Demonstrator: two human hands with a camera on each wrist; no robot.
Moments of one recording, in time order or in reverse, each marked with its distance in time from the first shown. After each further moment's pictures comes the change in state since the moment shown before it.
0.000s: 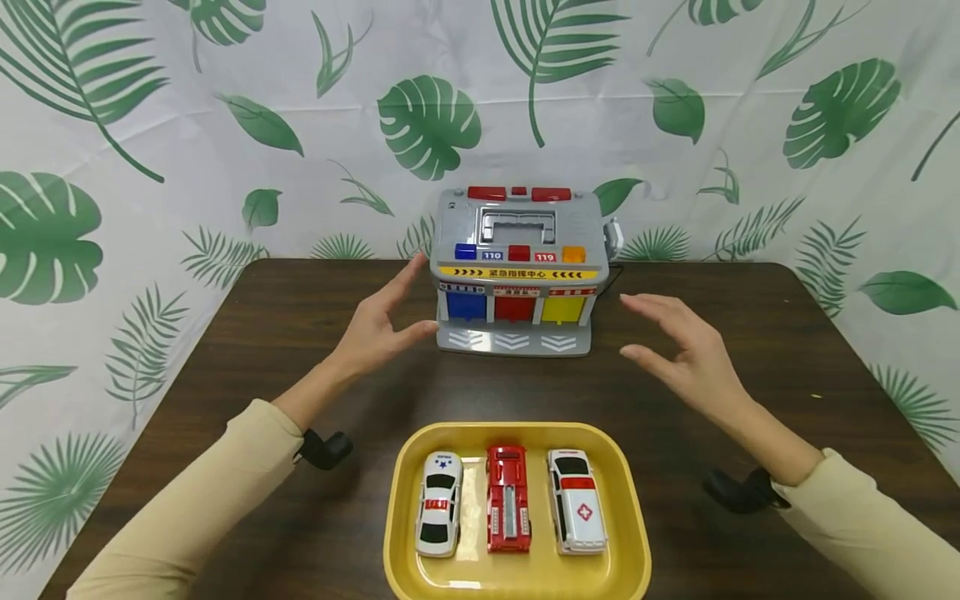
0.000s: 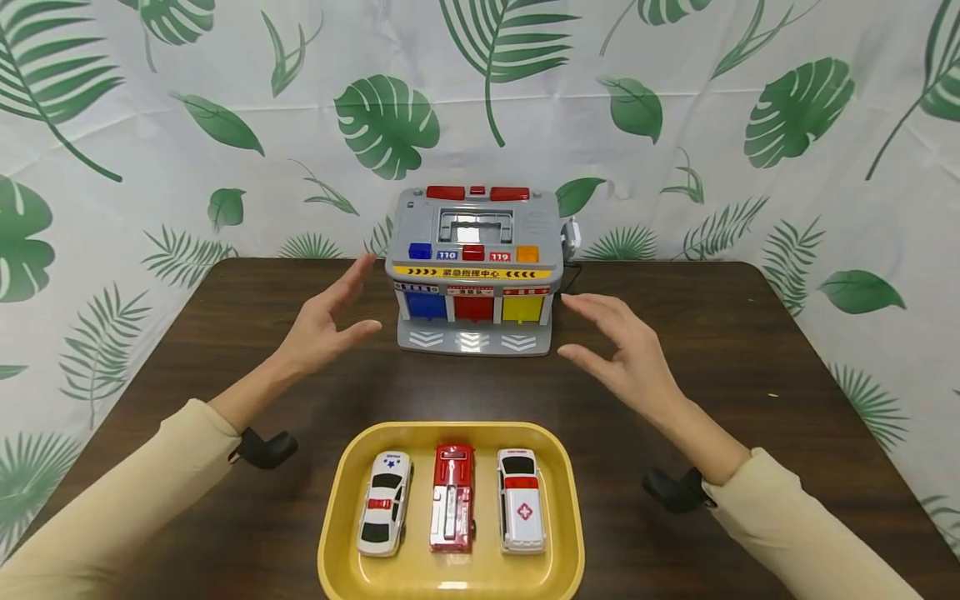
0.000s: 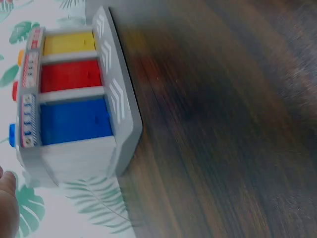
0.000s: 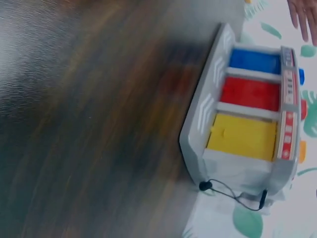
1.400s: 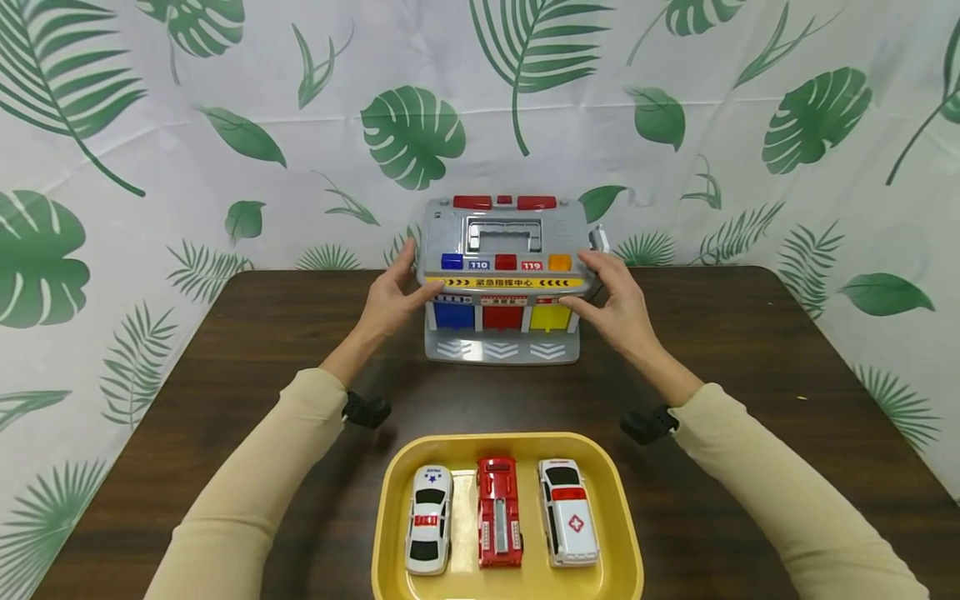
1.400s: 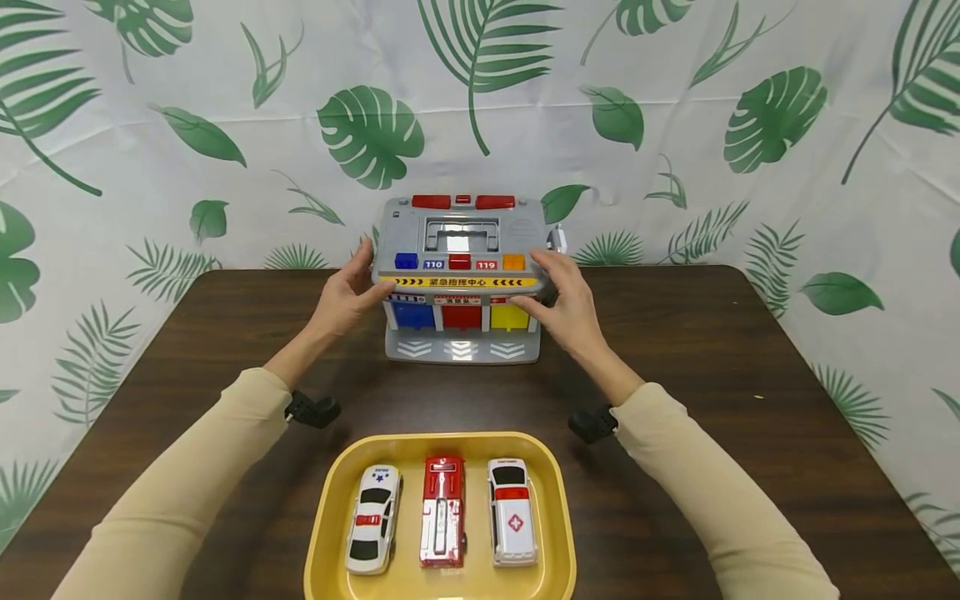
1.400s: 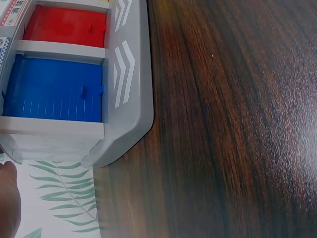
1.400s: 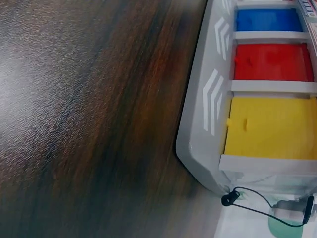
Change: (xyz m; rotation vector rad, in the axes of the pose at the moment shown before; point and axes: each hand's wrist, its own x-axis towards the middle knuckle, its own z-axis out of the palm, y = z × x) left_hand 0.061 -0.045 0.026 -0.267 0.090 -0.304; right_hand 0.049 0.056 0.056 -0.030 0.047 0.285
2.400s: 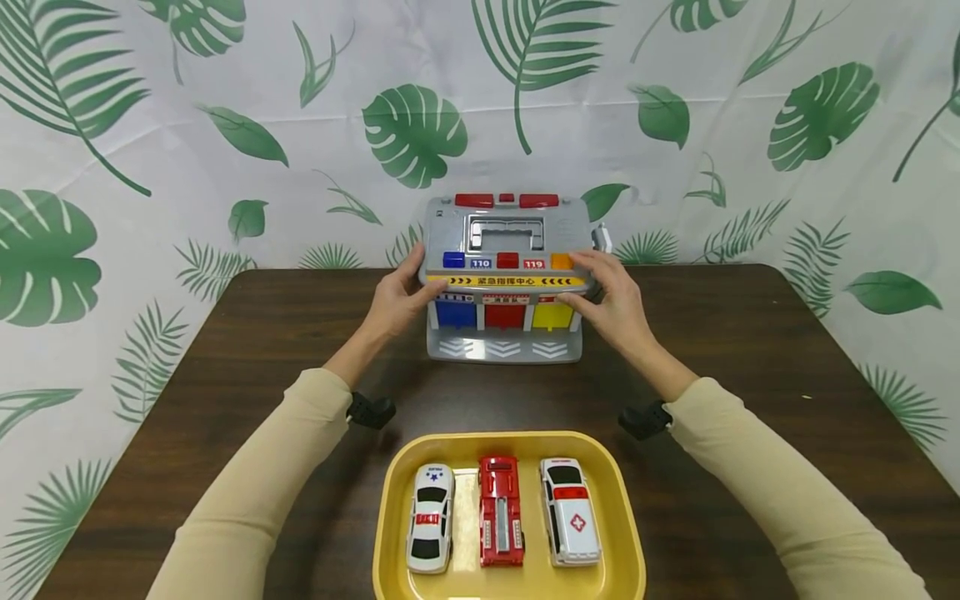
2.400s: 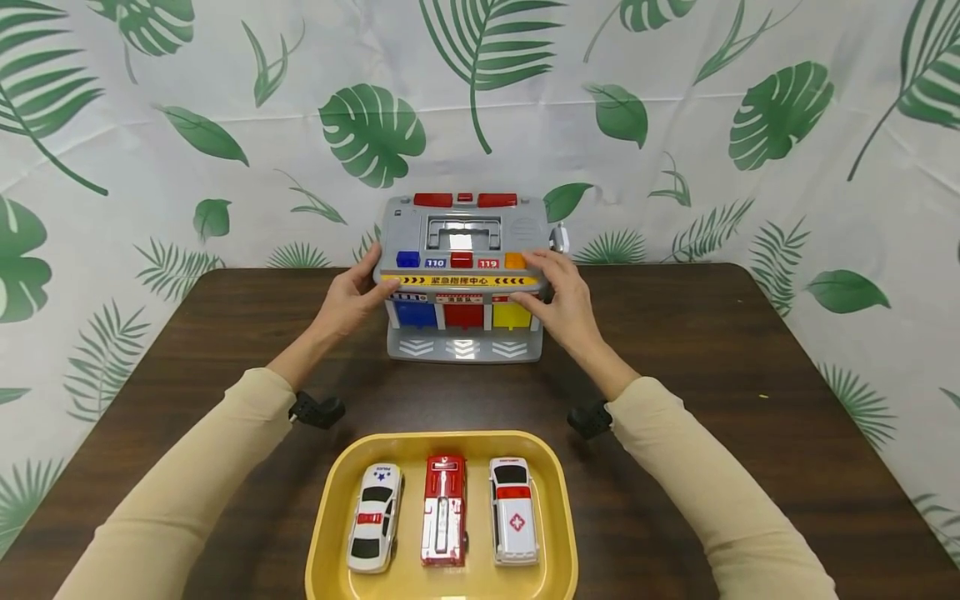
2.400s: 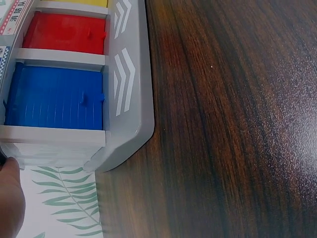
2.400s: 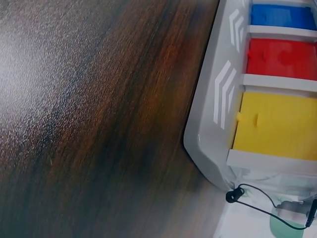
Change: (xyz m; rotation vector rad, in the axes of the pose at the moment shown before) left_hand -0.006 0.017 0.003 -0.096 -0.033 -0.031; right_hand 0.006 0.000 0.007 -0.032 -0.004 -0.016
